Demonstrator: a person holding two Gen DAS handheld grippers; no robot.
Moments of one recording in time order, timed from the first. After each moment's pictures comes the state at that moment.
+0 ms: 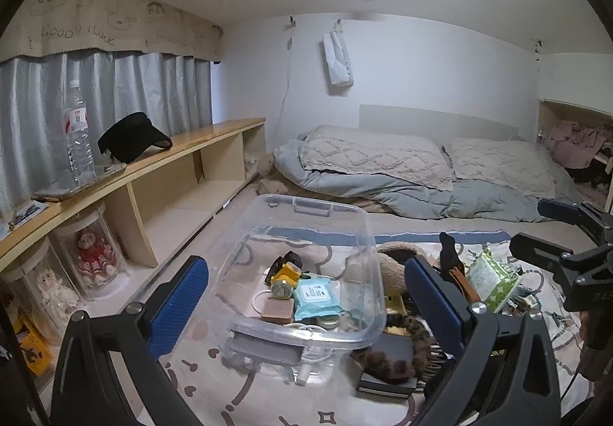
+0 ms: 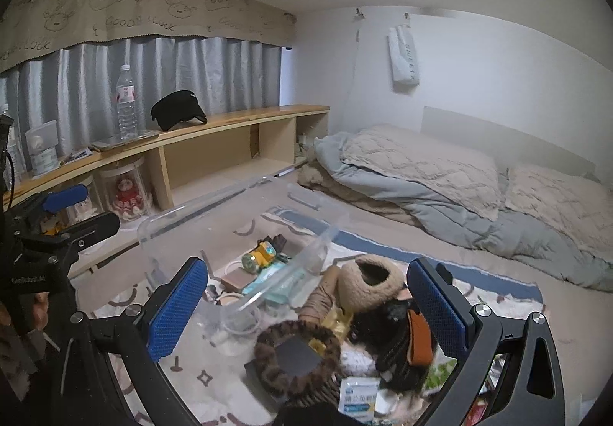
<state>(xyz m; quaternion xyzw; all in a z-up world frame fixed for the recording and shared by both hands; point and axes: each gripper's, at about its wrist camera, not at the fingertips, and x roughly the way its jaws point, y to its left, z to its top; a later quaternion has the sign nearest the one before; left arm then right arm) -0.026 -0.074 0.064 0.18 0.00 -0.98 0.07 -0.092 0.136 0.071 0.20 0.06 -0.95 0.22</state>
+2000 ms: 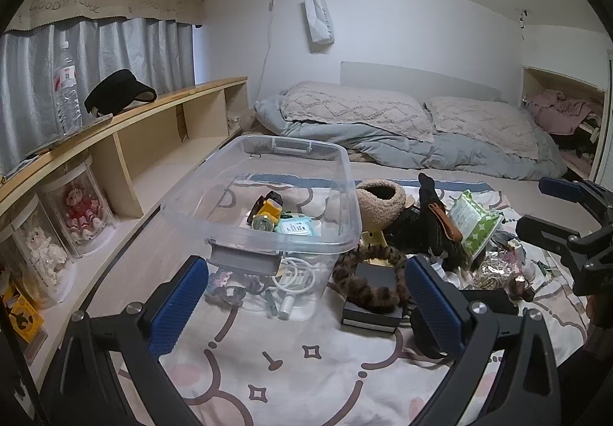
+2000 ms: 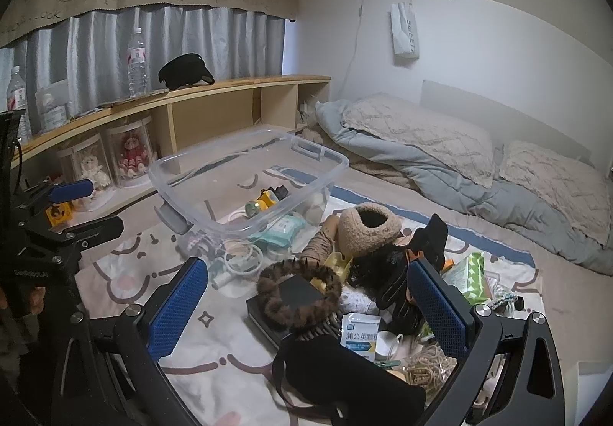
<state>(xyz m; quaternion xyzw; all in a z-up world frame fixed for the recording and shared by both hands) 0.011 -0.064 0.009 0.25 0.00 -0.97 0.03 -0.043 0.152 0.029 0.24 0.08 -0.94 0.22</state>
